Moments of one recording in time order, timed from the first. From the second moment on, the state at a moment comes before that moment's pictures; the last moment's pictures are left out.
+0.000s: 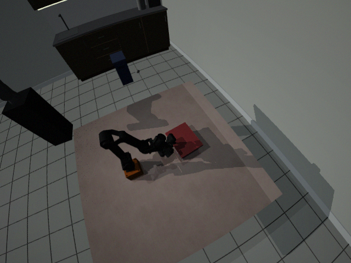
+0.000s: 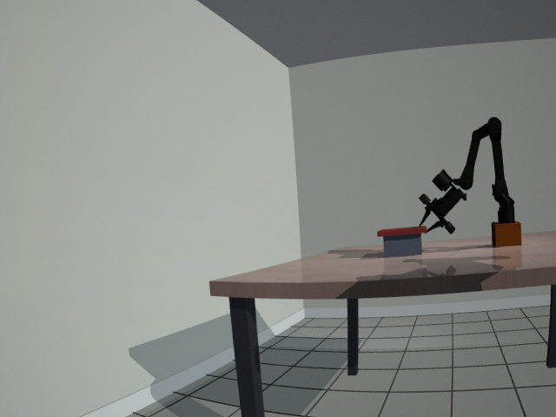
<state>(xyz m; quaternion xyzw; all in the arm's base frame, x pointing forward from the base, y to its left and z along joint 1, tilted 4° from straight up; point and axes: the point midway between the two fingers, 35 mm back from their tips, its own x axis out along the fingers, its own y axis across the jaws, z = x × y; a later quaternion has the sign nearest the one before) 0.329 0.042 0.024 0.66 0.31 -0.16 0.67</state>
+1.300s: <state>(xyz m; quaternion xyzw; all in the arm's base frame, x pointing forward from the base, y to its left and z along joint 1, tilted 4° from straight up) 0.328 0.041 0.032 0.66 0.31 -0.16 0.67</state>
